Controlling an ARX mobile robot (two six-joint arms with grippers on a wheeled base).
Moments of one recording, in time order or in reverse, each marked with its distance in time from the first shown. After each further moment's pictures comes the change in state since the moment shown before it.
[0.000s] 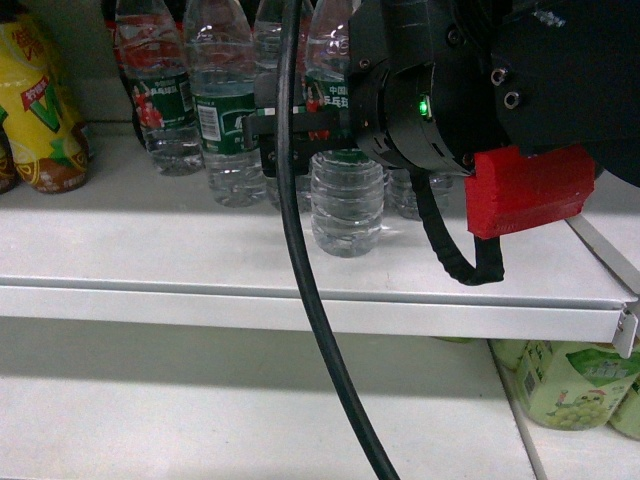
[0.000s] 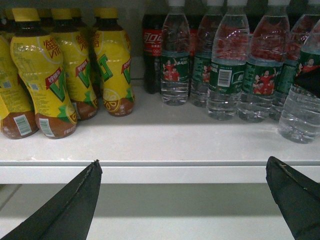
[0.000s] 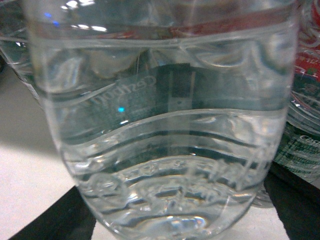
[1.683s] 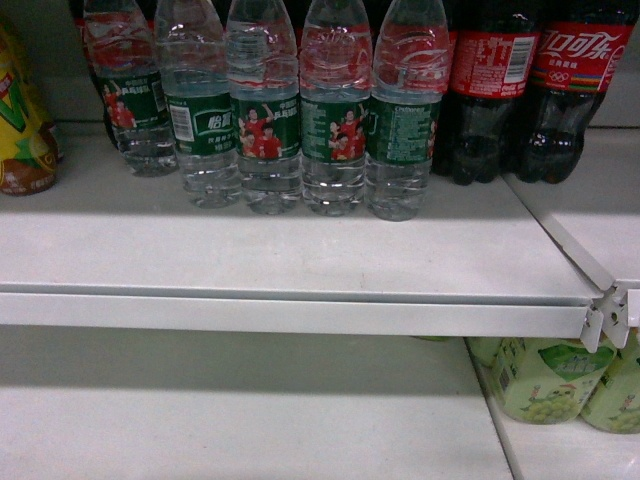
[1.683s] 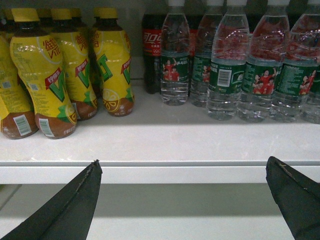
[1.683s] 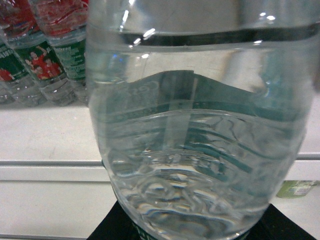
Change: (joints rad) left arm 0.000 0.000 0.000 0.000 0.000 0.000; right arm -0.483 -1.020 -0.756 -0.220 -0.318 -0.059
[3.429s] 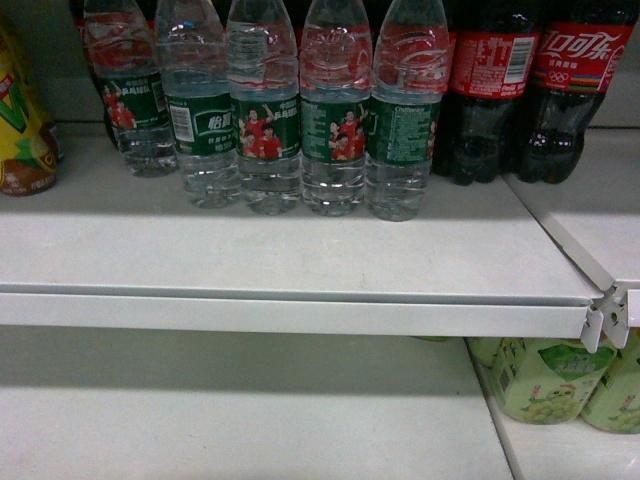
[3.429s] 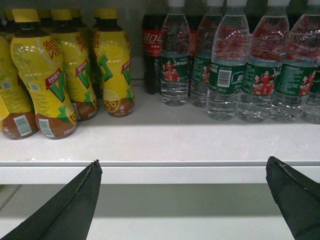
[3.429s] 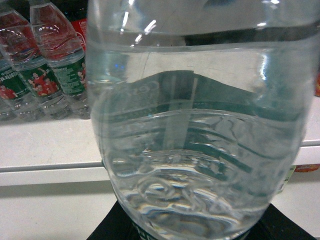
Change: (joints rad) left arm 0.000 0.000 0.000 0.000 0.000 0.000; right arm -0.162 -0.401 -0.072 -0.233 -0.086 0.001
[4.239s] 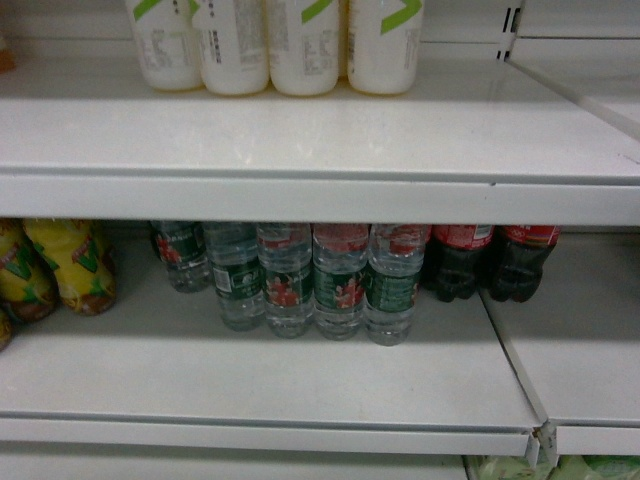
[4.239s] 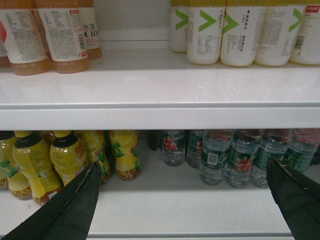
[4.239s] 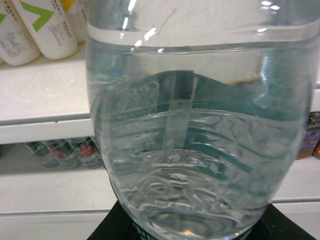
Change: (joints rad) left arm 0.000 0.000 0.000 0.000 -0.002 0.000; right arm 0.000 0.000 -0.009 -0.001 0.000 -0.004
